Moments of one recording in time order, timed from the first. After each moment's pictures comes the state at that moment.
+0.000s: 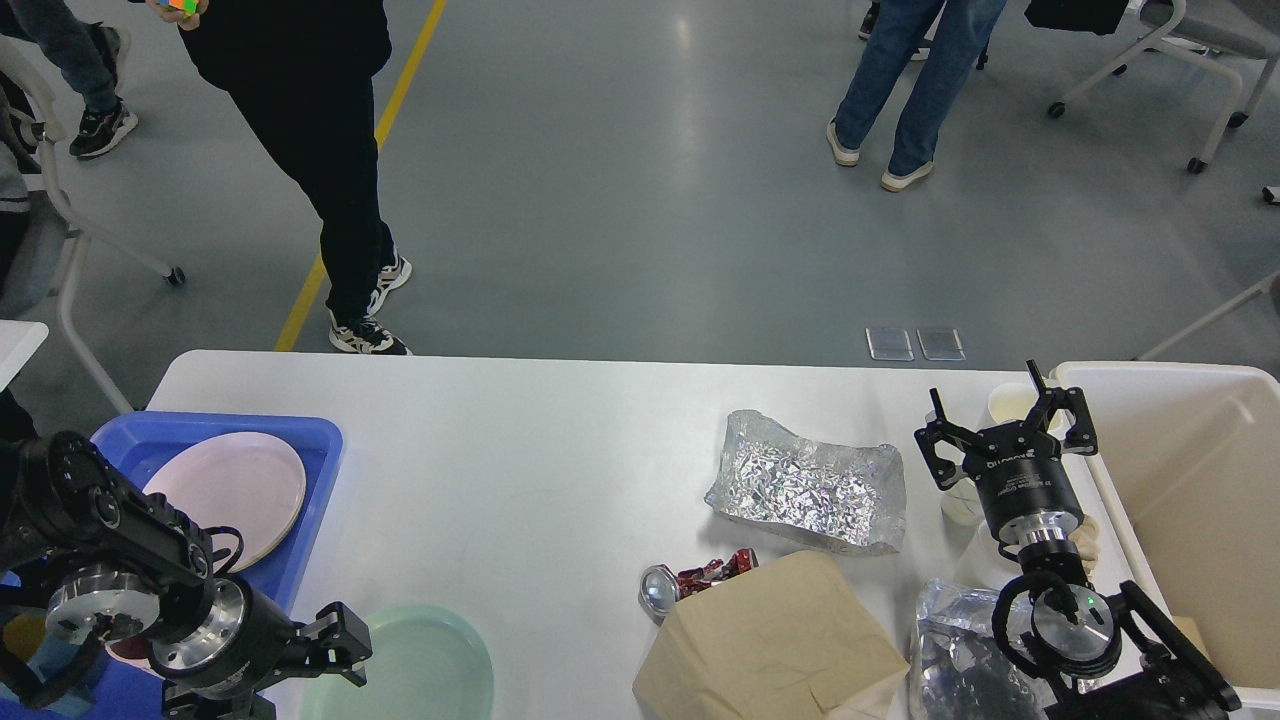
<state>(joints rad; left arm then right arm) -1.59 0.43 1.34 -1.60 -0.14 -0.19 -0.04 0.21 -0.11 1.38 0.83 -0.17 0.43 0.22</state>
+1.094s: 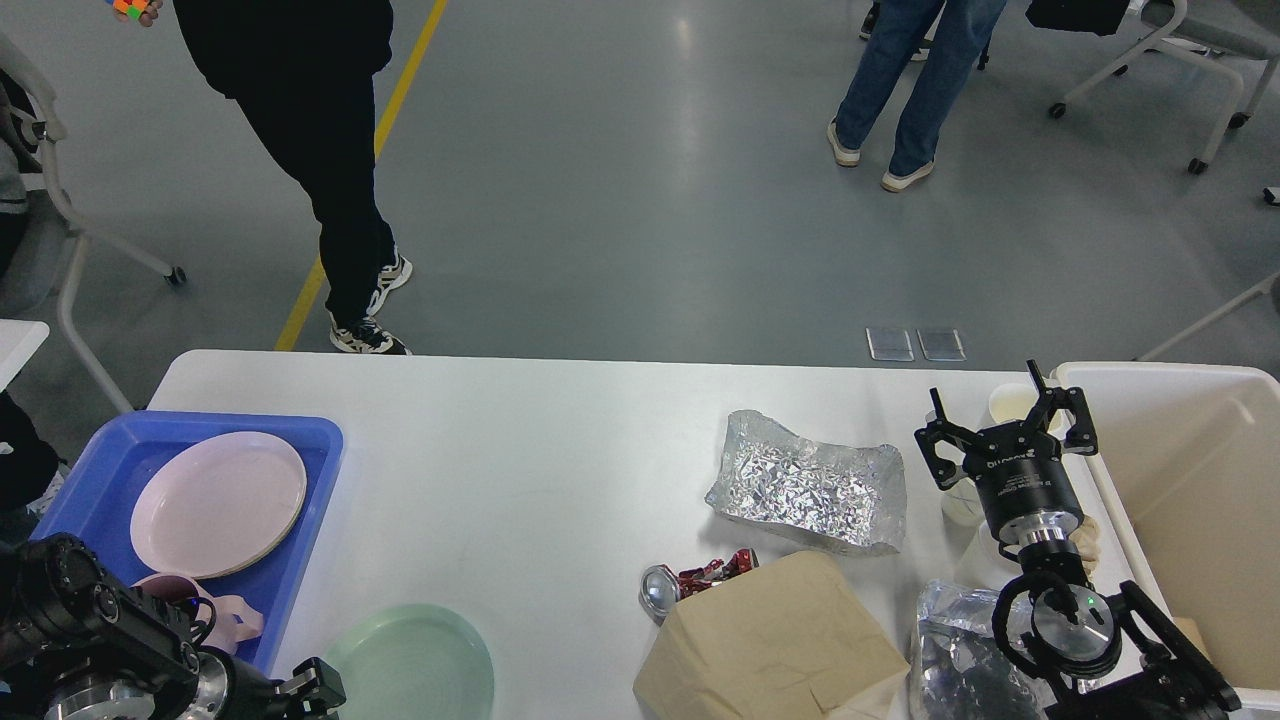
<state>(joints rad) -1.36 0.48 1.26 -1.55 -0.10 0.04 -0.05 0.21 -0.11 1.38 0.83 -0.17 0.43 0.22</state>
